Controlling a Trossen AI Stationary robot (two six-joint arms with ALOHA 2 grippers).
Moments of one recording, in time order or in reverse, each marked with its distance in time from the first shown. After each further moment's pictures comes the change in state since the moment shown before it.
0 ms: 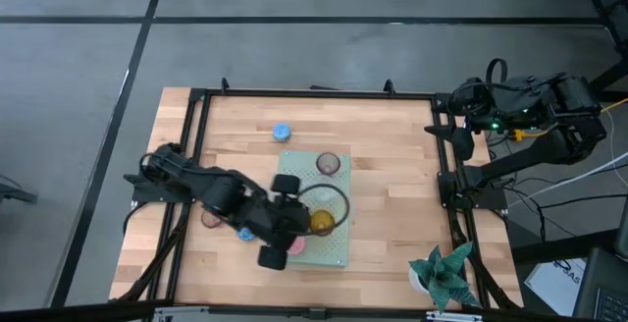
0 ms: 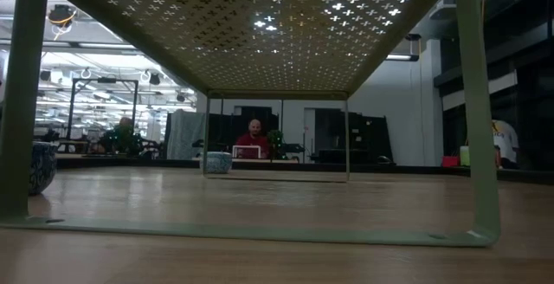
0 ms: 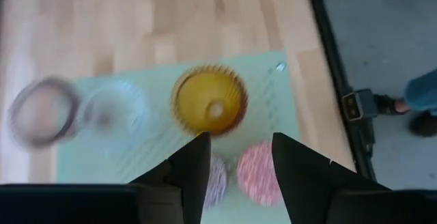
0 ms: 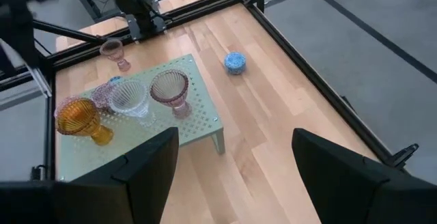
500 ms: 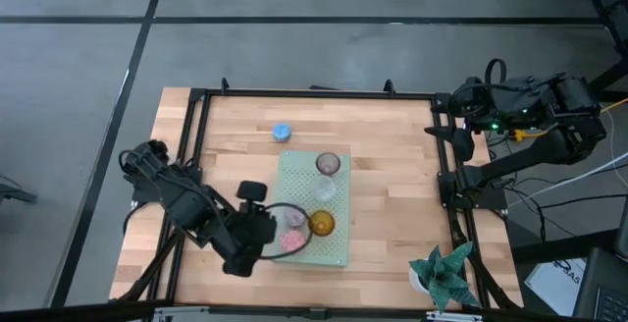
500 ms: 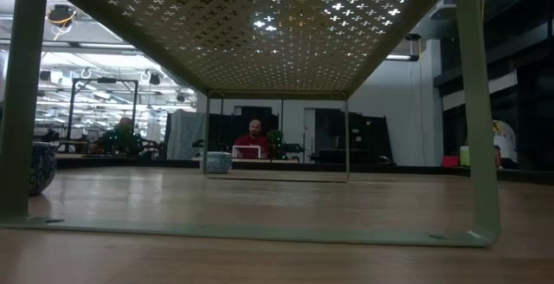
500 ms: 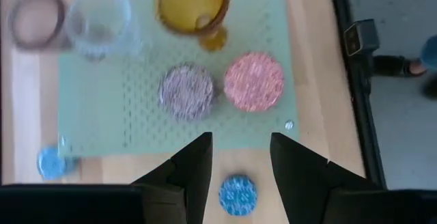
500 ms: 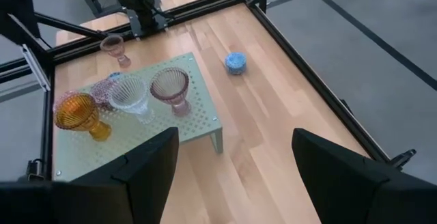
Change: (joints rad) left arm -0.153 -0.132 -0.175 -0.145 -0.064 -0.188; right arm 0.000 0.002 0.000 0.001 -0.008 -0.034
